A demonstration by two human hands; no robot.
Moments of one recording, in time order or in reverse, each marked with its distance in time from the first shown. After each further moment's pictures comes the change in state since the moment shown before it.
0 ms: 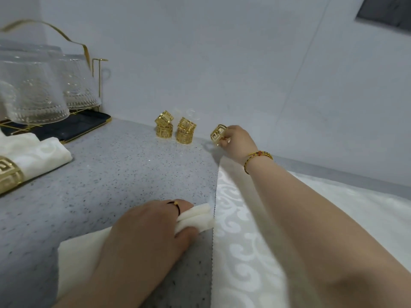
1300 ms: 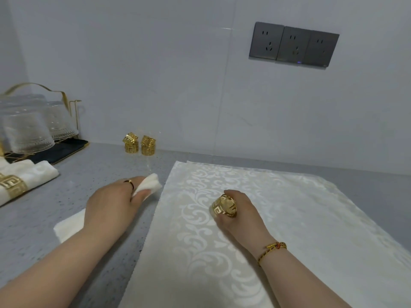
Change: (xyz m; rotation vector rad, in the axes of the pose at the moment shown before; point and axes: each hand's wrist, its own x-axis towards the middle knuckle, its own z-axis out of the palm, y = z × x) left_hand -0.039 0.053 -0.038 0.012 0.484 0.120; right_hand -0.258 0.039 -0.081 0.416 0.017 0.219
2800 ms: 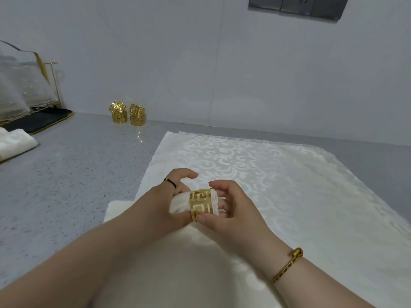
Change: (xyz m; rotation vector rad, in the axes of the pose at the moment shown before) left_hand -0.039 0.071 0.017 -0.691 -0.615 0.009; right_hand -0.055 -0.017 -0.005 0.650 -0.172 0.081
